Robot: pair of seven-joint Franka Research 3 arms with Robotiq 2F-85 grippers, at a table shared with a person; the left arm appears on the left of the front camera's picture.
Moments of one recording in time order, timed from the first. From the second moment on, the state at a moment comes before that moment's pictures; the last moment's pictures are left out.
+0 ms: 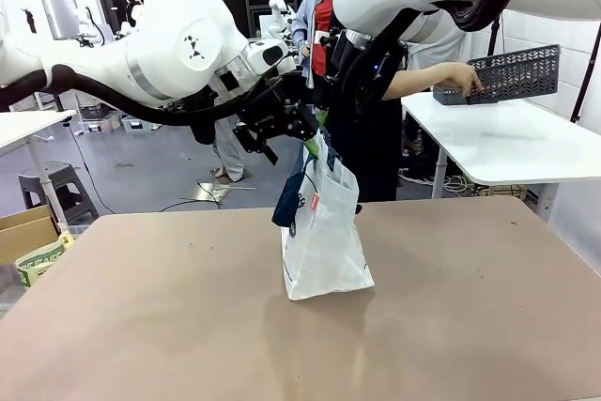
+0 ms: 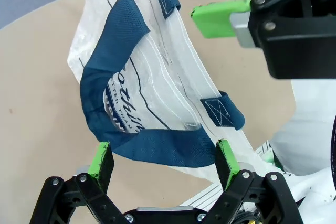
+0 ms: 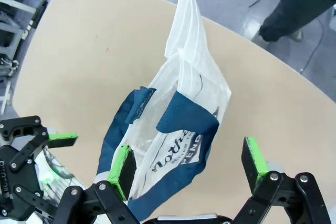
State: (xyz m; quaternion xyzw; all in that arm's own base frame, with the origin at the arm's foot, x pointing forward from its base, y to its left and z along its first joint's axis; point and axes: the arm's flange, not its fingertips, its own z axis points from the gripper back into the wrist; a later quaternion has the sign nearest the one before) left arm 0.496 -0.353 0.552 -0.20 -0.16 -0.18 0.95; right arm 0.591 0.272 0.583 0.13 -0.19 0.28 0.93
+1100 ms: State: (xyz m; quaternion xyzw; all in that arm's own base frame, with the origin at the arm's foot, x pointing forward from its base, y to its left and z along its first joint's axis) left arm 0.506 -0.362 0.554 -0.22 -0.17 -0.18 0.94; right arm 0.598 0.282 0.556 0.14 -0.14 0.27 0.94
